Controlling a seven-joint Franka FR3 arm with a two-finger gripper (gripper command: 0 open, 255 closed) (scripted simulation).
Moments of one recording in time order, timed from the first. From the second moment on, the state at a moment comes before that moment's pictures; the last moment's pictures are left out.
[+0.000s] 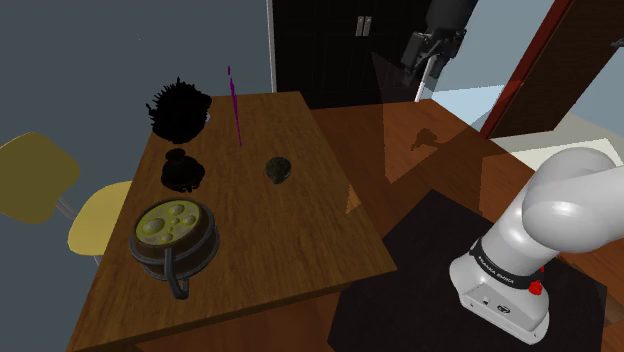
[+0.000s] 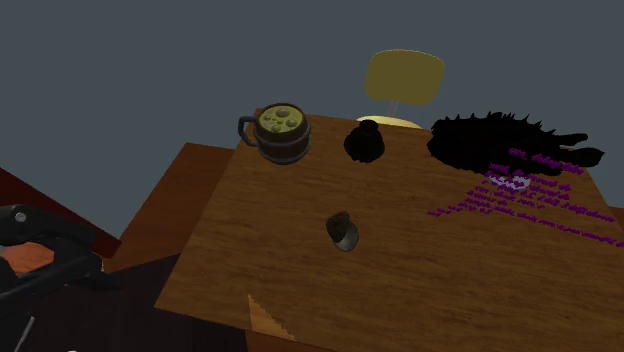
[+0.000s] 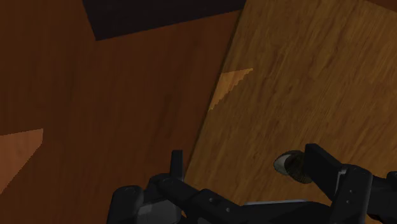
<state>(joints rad) 0.01 -0.78 -0.03 -2.39 -0.05 1.71 0.17</state>
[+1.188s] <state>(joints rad) 0.19 -0.23 -0.18 -2.27 -0.04 2.12 -0.44</state>
